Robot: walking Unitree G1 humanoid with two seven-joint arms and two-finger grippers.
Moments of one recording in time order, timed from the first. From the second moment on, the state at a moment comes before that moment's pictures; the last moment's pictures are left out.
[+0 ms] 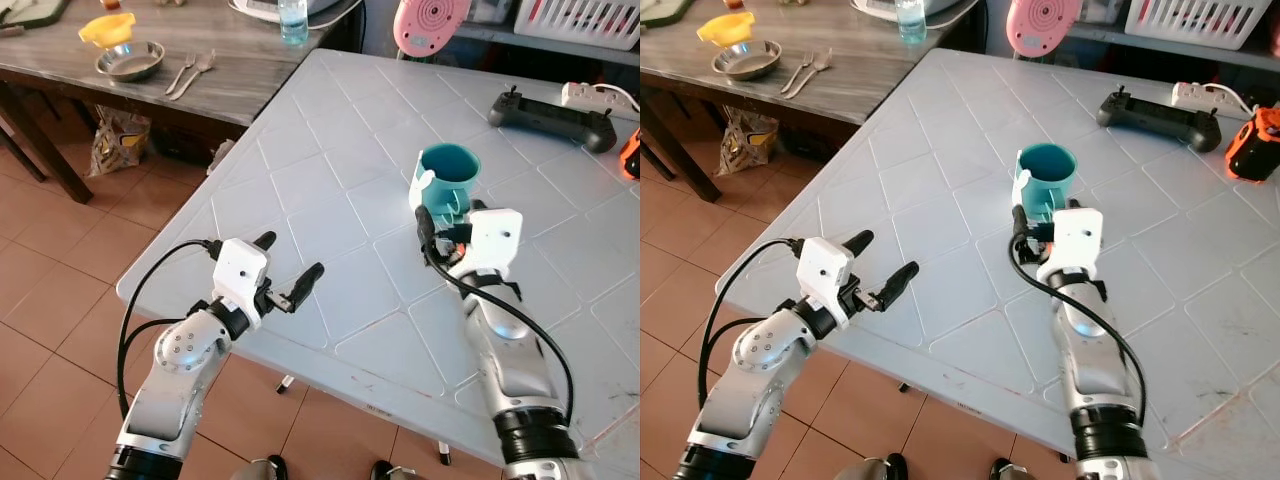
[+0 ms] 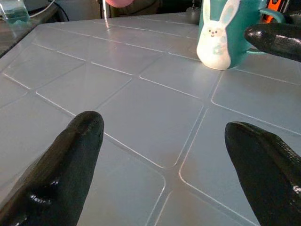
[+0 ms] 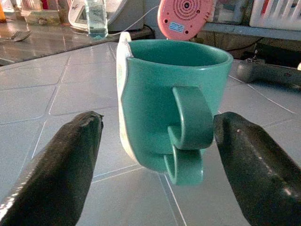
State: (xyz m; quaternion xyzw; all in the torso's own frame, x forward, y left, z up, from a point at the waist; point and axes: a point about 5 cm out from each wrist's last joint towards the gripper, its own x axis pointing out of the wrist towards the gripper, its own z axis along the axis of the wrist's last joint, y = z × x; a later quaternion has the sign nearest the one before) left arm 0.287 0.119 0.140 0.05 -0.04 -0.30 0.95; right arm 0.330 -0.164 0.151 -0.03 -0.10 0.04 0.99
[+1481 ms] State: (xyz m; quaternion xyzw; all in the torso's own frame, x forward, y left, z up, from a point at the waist) left arm 0.283 0.118 0.141 0.05 -0.04 -0.31 0.95; right arm 0.346 -0.166 0.152 0.01 -0.13 -0.02 0.99
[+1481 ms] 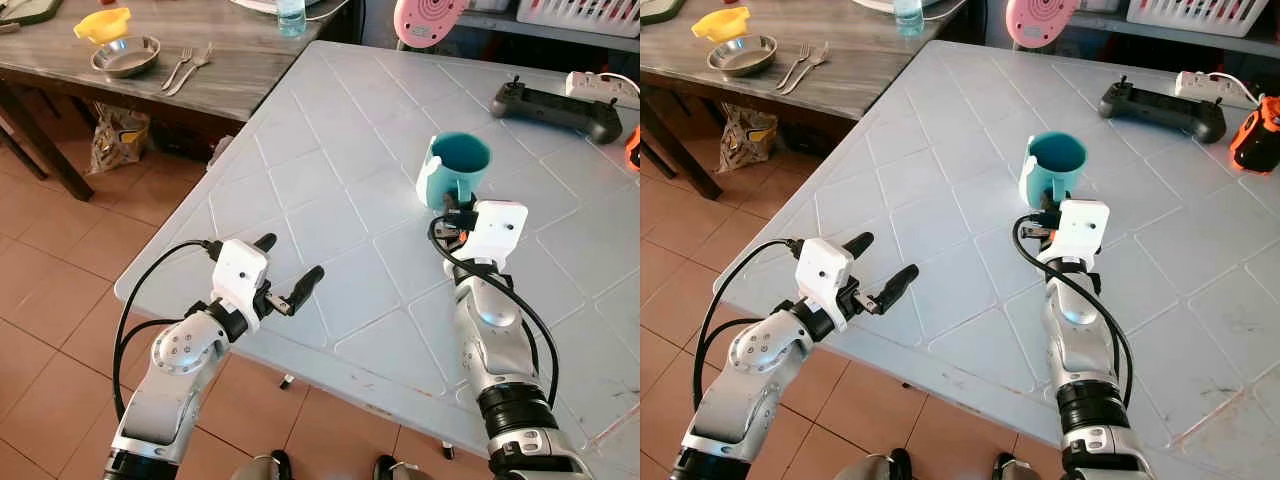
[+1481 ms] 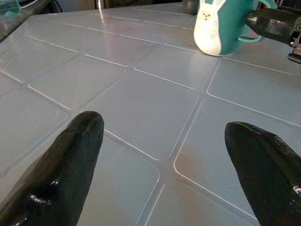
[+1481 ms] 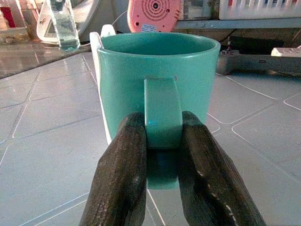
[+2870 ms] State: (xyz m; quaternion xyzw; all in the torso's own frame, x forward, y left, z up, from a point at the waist) left arm 0.337 0.101 0.155 -0.03 -0.06 -0.19 0.98; right arm 0.236 -0.202 0.166 -0.08 -0.11 -0.08 0.99
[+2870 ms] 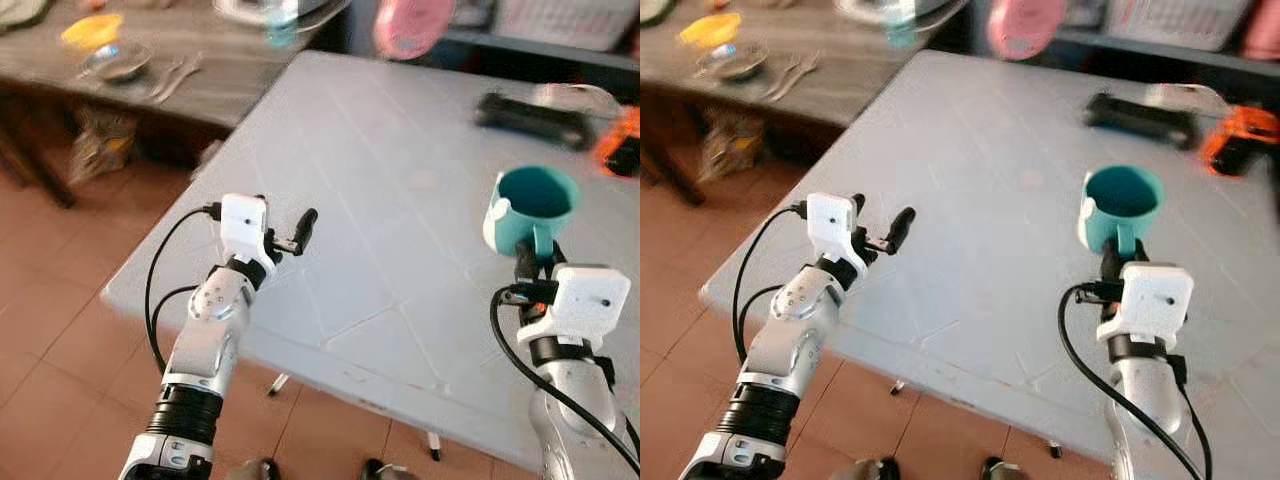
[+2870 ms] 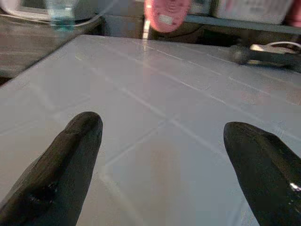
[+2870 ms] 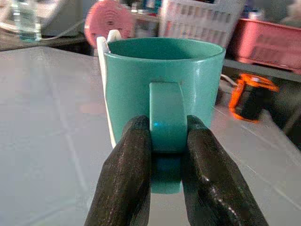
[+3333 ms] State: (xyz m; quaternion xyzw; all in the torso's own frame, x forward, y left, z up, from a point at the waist) left arm 0.338 0.098 0.153 -0.03 -0.06 -0.19 0.98; right arm 0.236 -0.199 0.166 -0.07 -0.10 -0.08 0.99
